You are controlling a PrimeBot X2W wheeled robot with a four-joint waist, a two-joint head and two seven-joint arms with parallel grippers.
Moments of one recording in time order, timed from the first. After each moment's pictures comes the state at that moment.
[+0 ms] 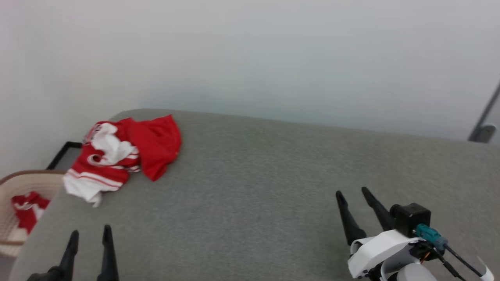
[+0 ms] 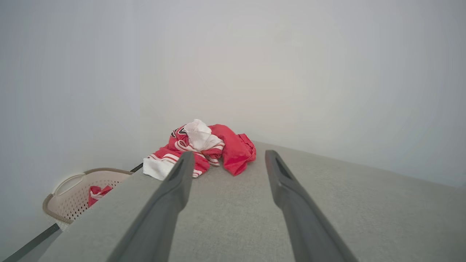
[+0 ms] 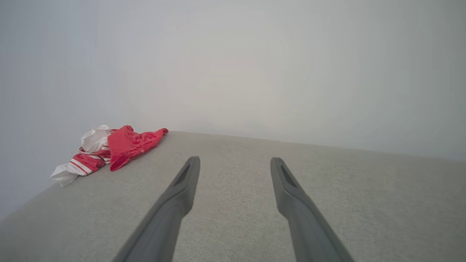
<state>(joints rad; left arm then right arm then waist) 0.14 0.17 0.14 0.05 -0.29 -0.05 -0.24 -0.23 -0.05 0.21 0.46 0.29 0.13 -0.22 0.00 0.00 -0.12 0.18</state>
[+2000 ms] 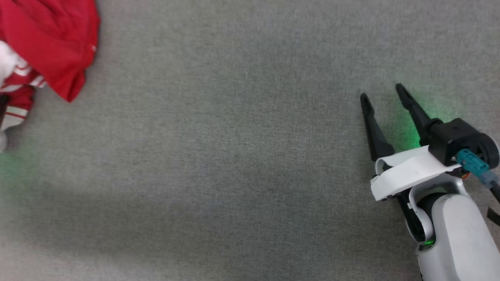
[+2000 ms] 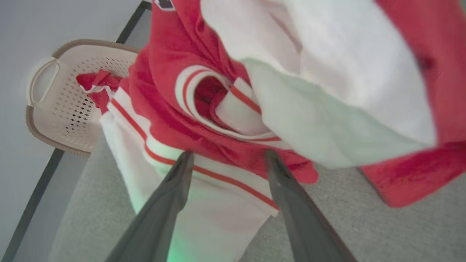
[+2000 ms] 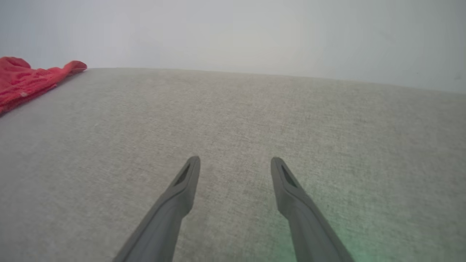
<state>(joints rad) -0.87 0.71 -0.17 0.88 -0.83 -0.13 0.34 -0.41 -0.06 0.11 0.07 0.08 0.13 -0.01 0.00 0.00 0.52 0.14</state>
